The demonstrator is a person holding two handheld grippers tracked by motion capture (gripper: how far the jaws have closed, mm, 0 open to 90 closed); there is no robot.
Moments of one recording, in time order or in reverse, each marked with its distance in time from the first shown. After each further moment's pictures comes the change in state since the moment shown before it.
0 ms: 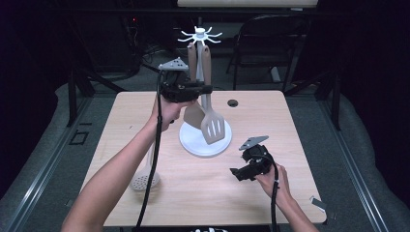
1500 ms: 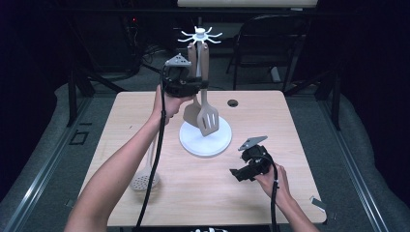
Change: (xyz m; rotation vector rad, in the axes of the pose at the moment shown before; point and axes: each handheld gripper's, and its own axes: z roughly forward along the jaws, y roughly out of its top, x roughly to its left) left arm 0.014 0.003 0.011 0.041 0.134 0.019; right arm 0.000 0.000 0.003 0.013 0.009 -0.003
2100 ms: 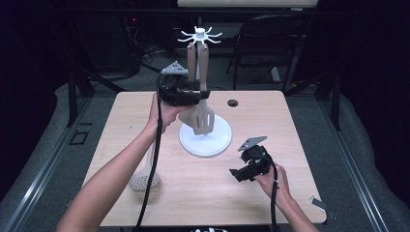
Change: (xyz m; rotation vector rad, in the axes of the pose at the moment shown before) left arm -0.013 -0.017 -0.014 0.017 0.020 -0.014; right arm 0.001 0.001 -0.001 0.001 0.000 -0.011
